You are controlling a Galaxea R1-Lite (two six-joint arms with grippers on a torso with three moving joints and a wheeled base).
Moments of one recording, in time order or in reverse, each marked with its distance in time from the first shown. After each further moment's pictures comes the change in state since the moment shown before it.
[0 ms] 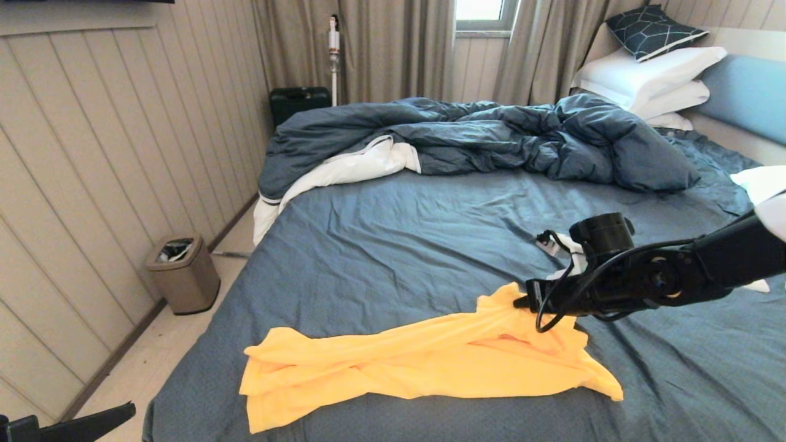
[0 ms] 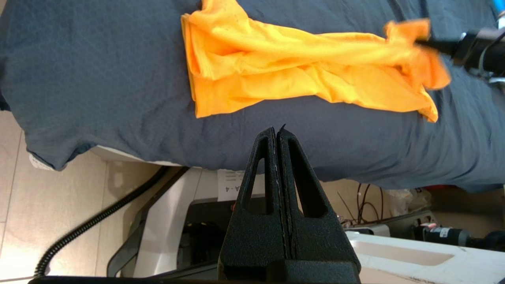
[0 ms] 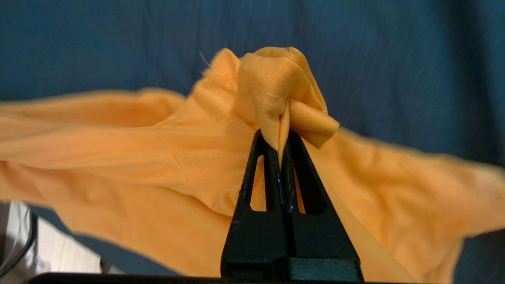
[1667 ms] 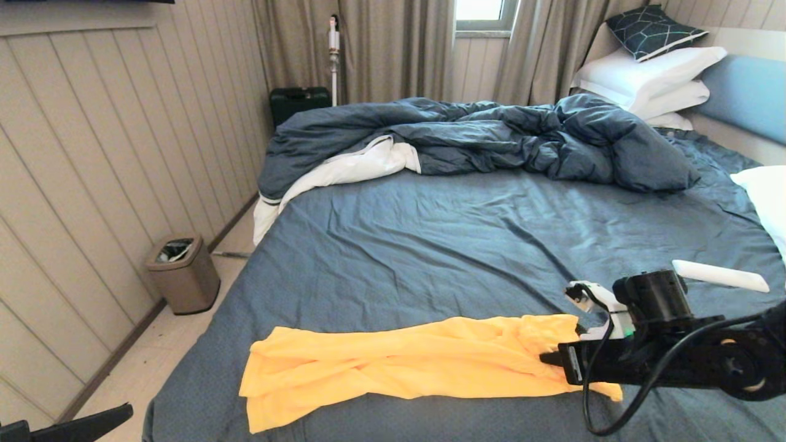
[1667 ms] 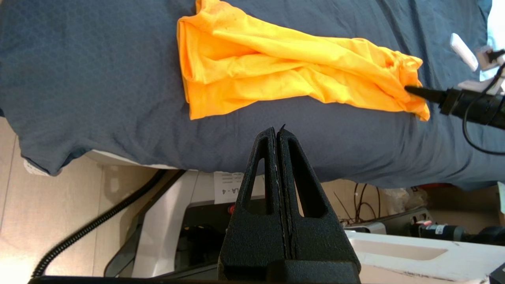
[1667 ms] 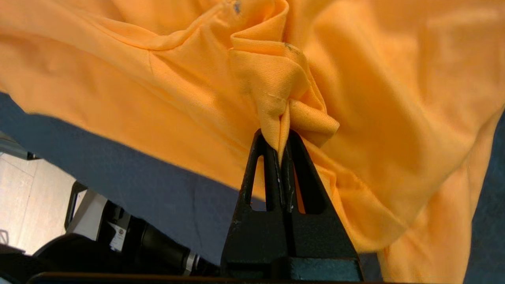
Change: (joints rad) left arm 0.000 -0.025 0.002 0.001 -0.014 0.000; right arm 0.000 -0.173 0.493 -0.273 0.000 -0.117
